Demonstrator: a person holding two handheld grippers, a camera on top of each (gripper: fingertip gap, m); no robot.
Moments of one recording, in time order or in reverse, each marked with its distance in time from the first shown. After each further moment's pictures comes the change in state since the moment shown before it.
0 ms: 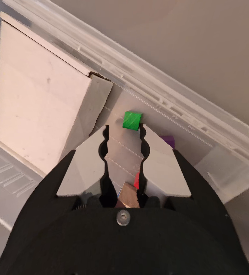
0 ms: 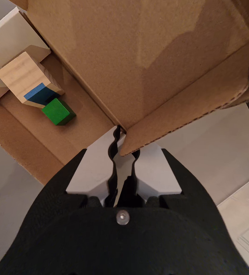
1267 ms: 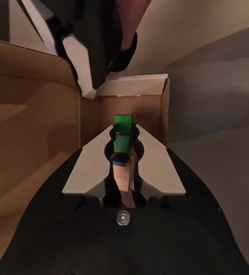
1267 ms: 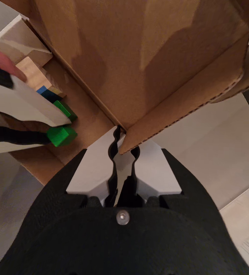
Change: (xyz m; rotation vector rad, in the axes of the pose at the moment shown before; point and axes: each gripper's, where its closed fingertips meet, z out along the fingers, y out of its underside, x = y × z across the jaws) left arm 0.222 -0.267 -0.016 0.277 0.181 0.366; right arm -0.002 0.000 -0.001 0.020 -0.020 0.007
